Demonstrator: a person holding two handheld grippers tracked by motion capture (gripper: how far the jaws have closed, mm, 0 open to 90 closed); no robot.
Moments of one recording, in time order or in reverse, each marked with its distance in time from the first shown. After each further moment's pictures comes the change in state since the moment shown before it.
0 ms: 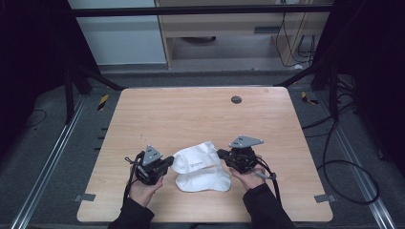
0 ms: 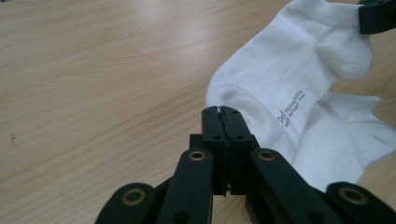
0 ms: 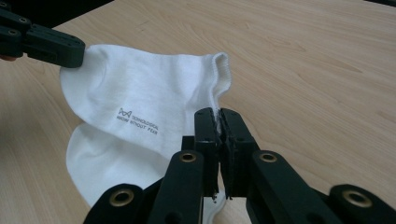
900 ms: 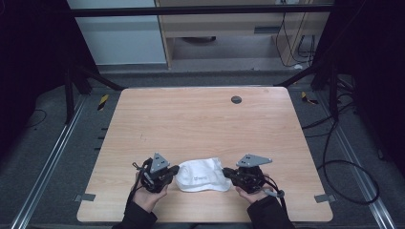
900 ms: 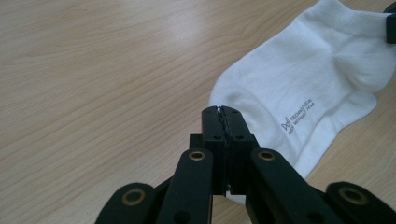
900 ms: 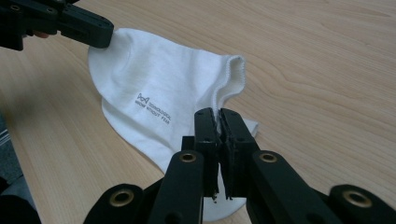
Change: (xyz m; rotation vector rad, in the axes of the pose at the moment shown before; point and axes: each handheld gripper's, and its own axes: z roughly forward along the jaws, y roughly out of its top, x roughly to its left) left arm -0.018 -0.011 0.002 0.075 -0.039 0.043; right arm 0.018 -0.041 -0.024 0.037 0.047 0.040
